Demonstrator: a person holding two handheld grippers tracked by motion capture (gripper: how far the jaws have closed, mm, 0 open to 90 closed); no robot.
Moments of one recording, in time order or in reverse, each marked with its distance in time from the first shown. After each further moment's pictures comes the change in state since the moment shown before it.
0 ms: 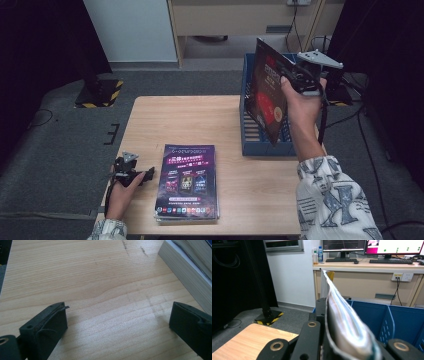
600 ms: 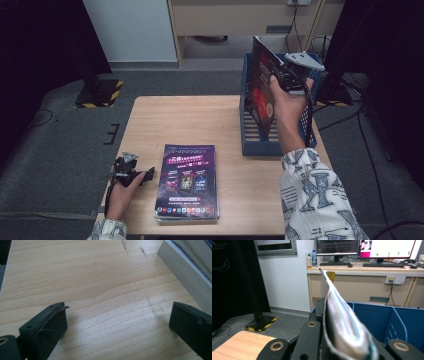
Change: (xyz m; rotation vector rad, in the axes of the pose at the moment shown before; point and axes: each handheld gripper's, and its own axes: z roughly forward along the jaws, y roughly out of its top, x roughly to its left) left arm 0.000 0.000 0.000 -0.001 -0.002 0.001; right arm 0.008 -0.016 0.033 -0.043 -0.060 -0.006
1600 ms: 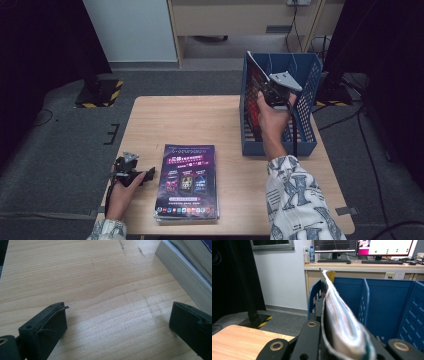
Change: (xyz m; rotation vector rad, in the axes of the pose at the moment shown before) left arm -0.001 0.001 0.000 0.006 -0.009 0.011; right arm 0.013 -0.067 0.030 -0.009 -0.026 -0.014
